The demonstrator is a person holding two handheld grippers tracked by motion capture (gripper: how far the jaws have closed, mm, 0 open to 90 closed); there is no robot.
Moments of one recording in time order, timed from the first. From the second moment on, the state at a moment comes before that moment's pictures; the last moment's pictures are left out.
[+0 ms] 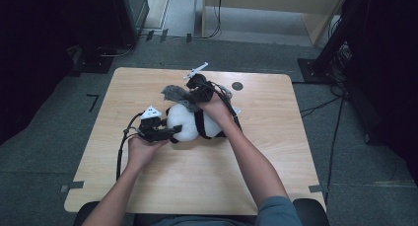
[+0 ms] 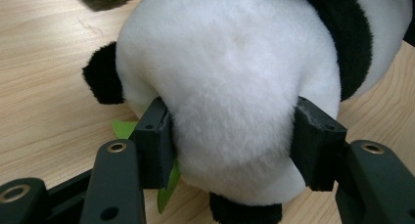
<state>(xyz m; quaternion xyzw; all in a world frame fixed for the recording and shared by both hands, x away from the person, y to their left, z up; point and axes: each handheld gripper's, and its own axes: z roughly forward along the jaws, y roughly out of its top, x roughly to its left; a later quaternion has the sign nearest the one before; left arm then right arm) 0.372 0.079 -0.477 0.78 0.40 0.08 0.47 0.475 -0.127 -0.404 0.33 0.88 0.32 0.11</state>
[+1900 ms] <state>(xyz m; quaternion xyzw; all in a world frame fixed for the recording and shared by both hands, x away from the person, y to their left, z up) 0.371 0.077 -0.475 0.78 0.40 0.09 0.47 0.476 -0.112 -0.390 0.33 0.86 0.38 0.11</state>
